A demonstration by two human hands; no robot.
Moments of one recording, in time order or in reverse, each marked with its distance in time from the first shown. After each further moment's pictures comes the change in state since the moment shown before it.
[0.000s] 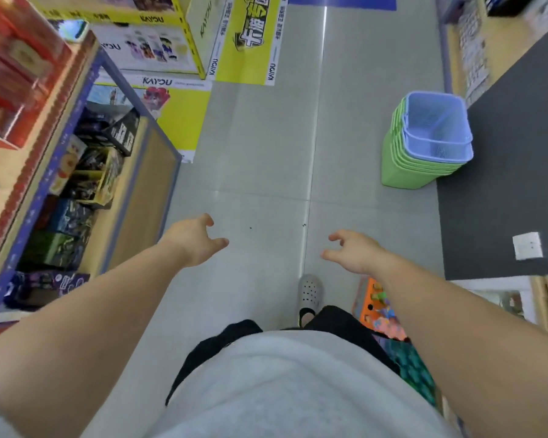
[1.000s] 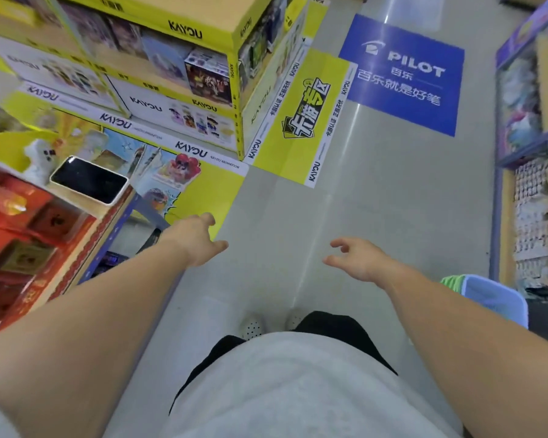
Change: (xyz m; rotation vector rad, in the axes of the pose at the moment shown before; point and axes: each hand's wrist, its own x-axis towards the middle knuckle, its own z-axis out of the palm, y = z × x) left_hand 0.448 -0.033 -0.405 -0.086 0.093 -0.037; right_hand 0.387 -0.418 -0.343 -0.143 -0.020 -0.097
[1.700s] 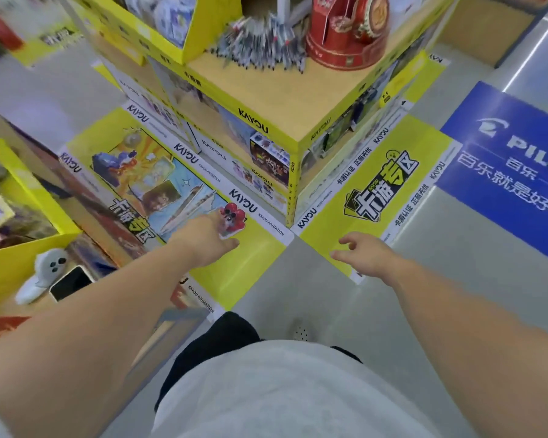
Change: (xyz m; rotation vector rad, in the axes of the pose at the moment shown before) left_hand 0.273 0.023 -0.240 -0.241 0.081 -0.291; right_hand 0.348 -0.238 -0.253 -0.195 -0.143 -0.245
